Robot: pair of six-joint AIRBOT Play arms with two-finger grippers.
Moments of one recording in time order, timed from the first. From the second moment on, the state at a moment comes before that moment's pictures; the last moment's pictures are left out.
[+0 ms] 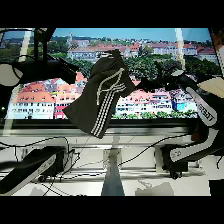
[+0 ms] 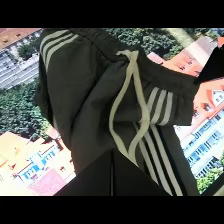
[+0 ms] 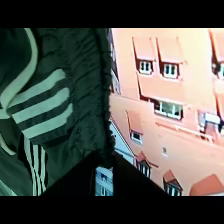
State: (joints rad) left arm -0.26 -0.94 1.13 1.12 -0.96 -1.05; right arm -0.03 -1.68 1.04 -0.53 1.05 1.02
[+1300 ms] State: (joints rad) left arm -0.05 -1.19 0.76 1.13 -1.26 -1.27; right arm -0.03 -1.58 1.05 -0.45 0.89 0.99
